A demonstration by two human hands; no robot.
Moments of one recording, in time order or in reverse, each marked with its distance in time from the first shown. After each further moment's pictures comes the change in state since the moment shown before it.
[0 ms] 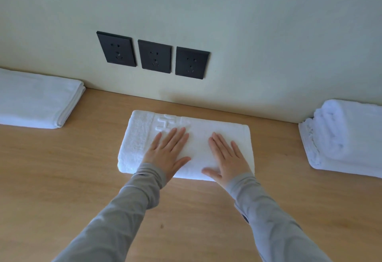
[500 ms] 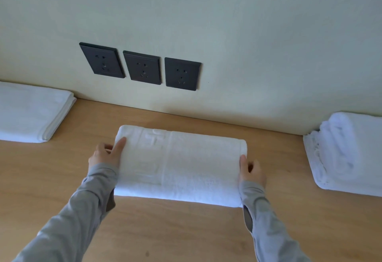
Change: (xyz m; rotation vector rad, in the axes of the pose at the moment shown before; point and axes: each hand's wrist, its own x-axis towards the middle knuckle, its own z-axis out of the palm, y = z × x) left_hand 0.017 -0.090 0.002 -0.861 0.211 -1.068; right_hand 0.019 0.050 0.010 0.974 0.359 0.963
